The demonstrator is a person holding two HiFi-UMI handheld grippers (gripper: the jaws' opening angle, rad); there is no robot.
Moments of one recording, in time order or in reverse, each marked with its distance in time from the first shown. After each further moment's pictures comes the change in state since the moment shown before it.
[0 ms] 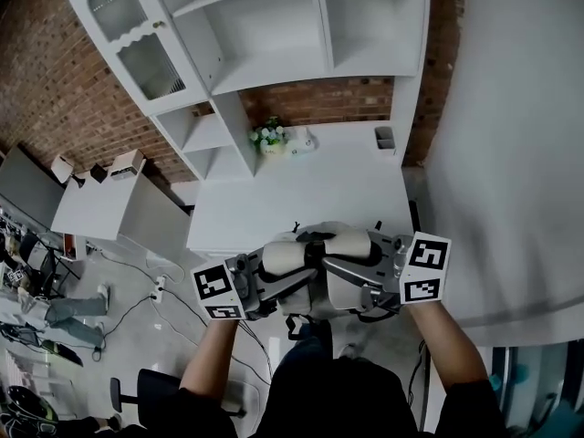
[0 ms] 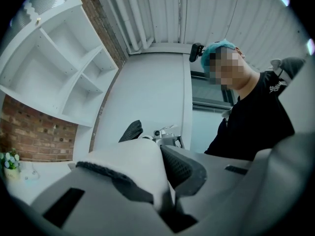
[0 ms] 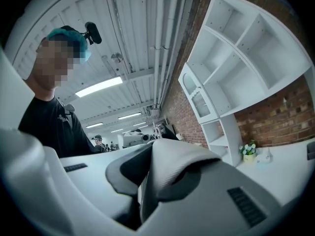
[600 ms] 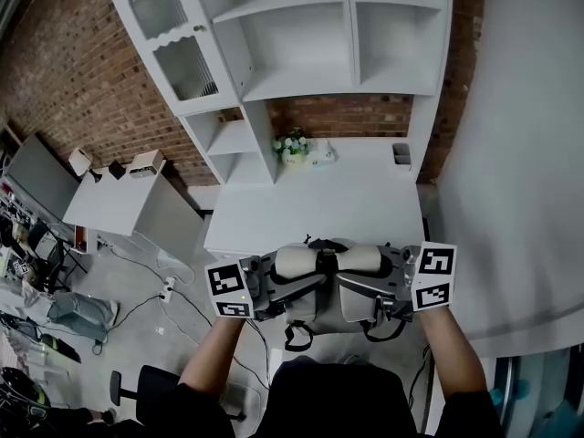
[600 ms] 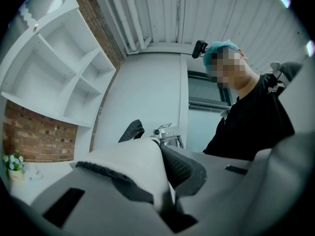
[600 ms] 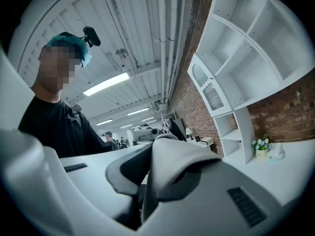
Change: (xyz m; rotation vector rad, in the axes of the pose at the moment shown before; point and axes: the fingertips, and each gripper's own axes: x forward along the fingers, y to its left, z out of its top) left arm -0.028 -0.031 0.006 0.009 0.021 -0.013; right arm 0.017 0.048 -0.010 0.005 0.064 0.100
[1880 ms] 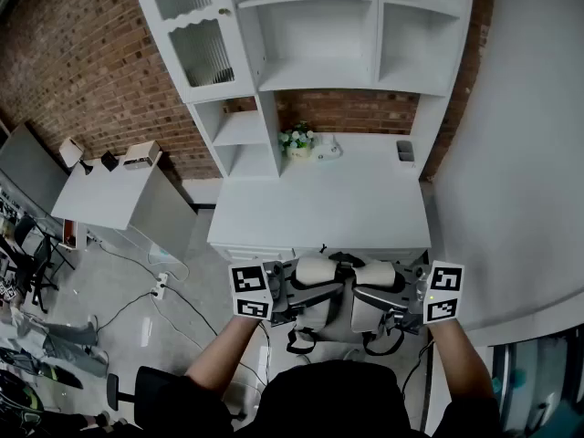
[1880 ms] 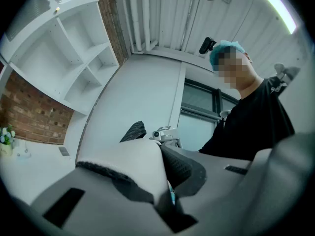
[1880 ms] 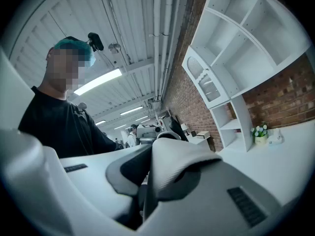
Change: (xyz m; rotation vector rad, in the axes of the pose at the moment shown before) left arm -0.054 -0.016 -0.034 -0.134 -0.015 -0.116; right arm 0.045 0.022 -0.049 0.071 0.017 -0.071
